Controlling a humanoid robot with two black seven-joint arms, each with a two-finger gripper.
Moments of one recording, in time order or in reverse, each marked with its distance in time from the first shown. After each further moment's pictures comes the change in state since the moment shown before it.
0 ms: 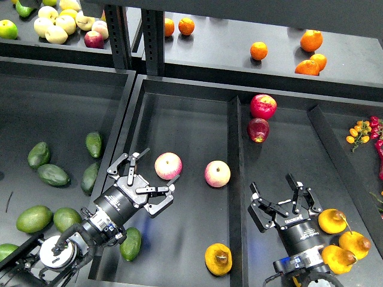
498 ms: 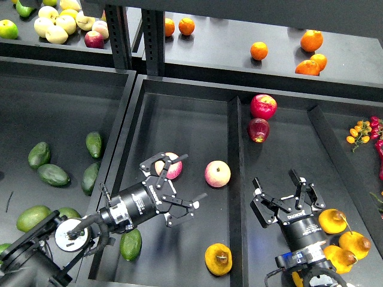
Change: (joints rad) left arm -0.224 0.087 0.169 -0.011 0.337 0.000 0.146; right arm 0.029 0.000 0.035 0.001 0.000 0.000 0.000
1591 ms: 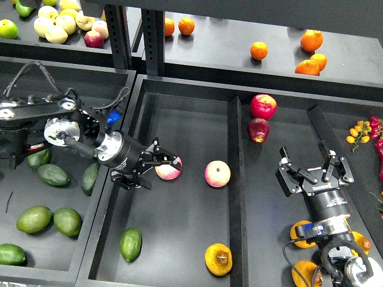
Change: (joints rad) left arm -1.099 0.288 1.259 0.030 0.159 0.000 0.020; right arm 0.187 0.000 0.110 -0.010 -0.005 -0.126 0.000
